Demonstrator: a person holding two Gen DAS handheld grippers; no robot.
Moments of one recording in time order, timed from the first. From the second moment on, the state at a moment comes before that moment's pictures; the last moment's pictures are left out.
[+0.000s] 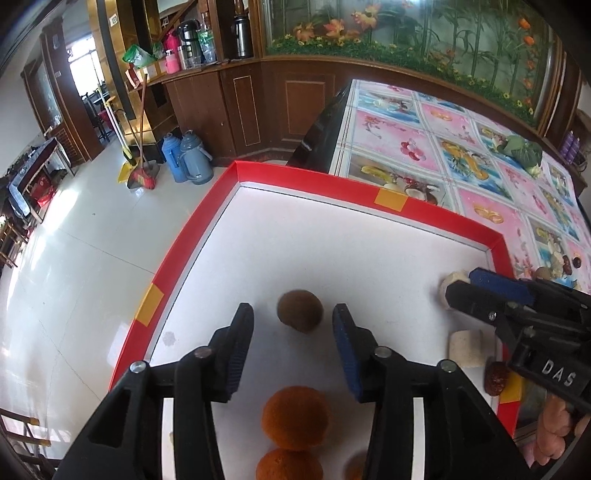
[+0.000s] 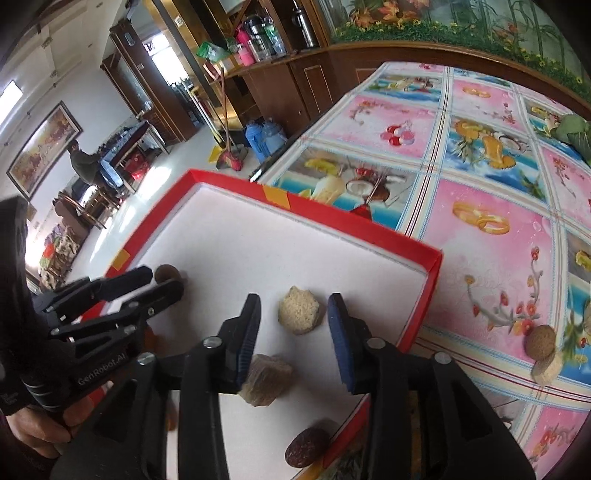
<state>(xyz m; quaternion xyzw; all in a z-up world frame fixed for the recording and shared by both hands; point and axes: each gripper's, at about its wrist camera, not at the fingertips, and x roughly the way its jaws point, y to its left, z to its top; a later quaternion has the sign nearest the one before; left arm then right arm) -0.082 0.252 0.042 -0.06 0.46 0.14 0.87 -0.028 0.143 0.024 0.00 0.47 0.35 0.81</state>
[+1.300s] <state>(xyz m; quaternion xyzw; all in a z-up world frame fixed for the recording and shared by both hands) -0.038 0.012 0.029 0.02 0.45 -0.08 0.89 0.027 -0.166 0.025 0.11 0.52 0.21 0.82</state>
